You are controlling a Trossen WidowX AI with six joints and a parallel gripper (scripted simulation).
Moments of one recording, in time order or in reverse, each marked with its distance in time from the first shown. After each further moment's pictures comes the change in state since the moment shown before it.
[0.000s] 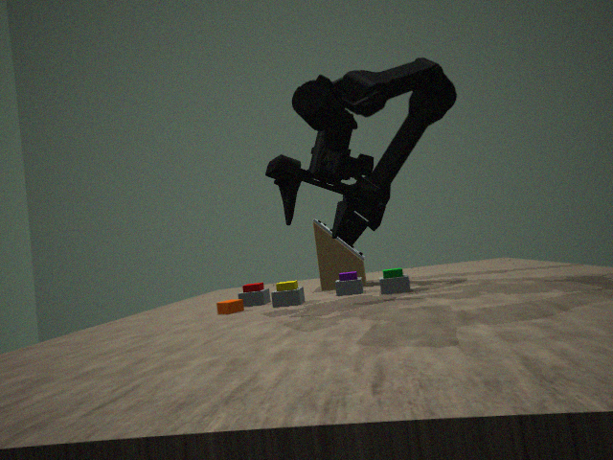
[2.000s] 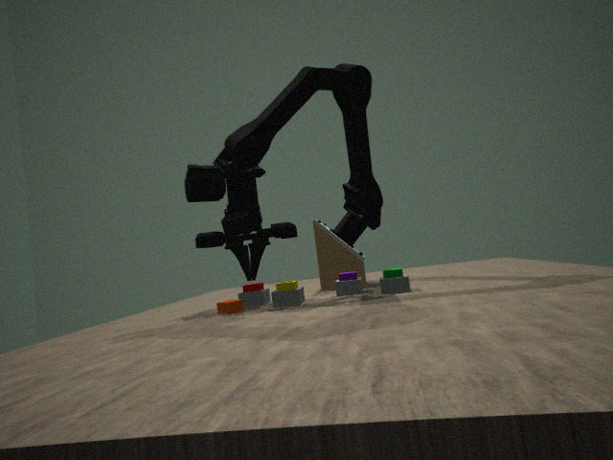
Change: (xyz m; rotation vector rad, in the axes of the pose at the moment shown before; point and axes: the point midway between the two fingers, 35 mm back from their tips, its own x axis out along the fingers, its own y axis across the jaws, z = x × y) arm 0.102 -0.054 -0.148 0.529 0.044 0.343
